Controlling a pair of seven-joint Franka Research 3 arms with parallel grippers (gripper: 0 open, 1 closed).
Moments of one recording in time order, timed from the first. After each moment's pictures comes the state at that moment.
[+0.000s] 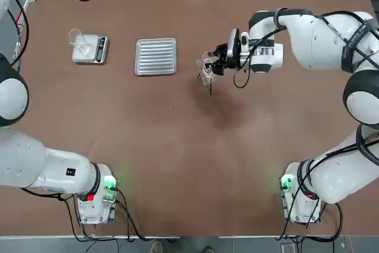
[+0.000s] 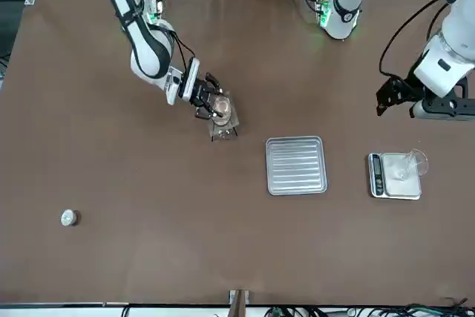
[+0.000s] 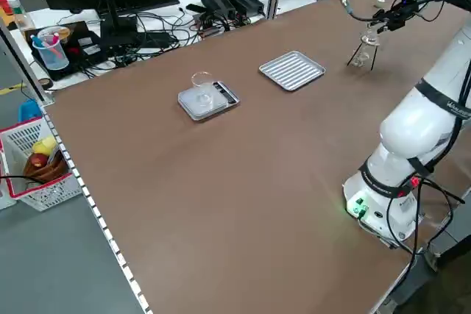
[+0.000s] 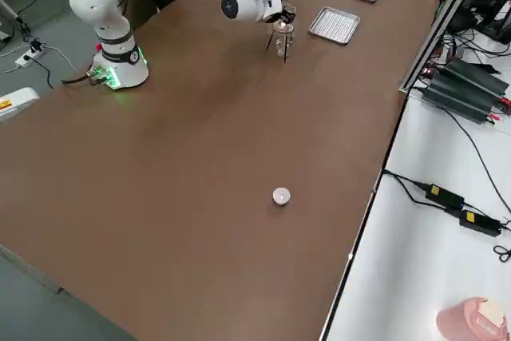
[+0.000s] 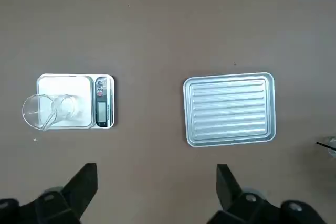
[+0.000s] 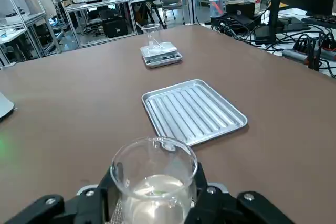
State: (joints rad) left arm -0.13 0.01 -0.02 -1.65 -0.02 1.76 -0.10; right arm 0.48 0.20 0.18 -2.32 2.12 2.45 -2.47
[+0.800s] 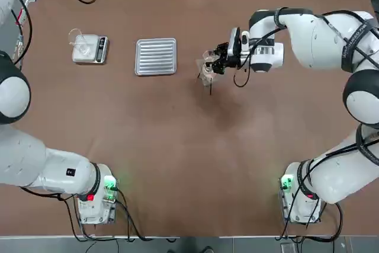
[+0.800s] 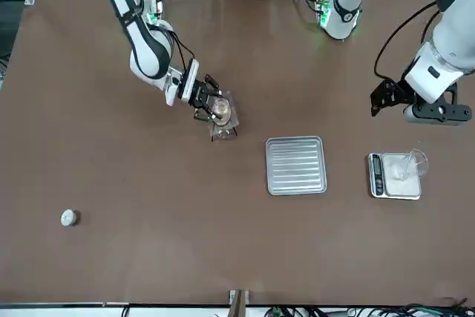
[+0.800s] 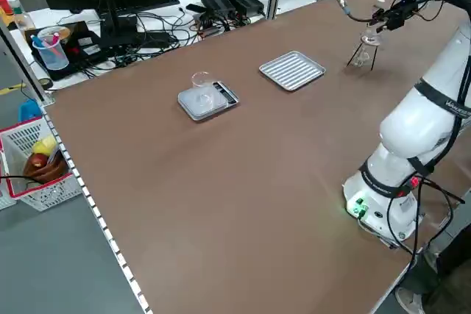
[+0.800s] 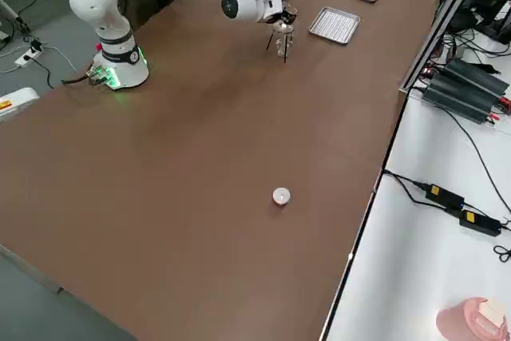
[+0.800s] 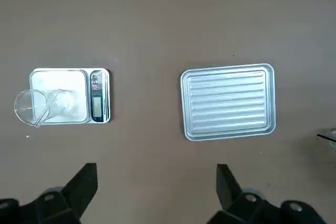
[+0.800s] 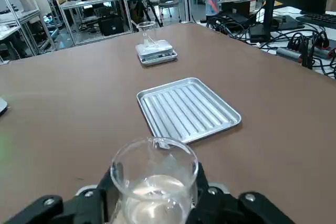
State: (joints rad) left arm -0.14 0.03 -0.03 -1.64 -0.02 1.74 -0.10; right arm 0.48 0.20 0.18 -2.32 2.12 2.46 -2.47
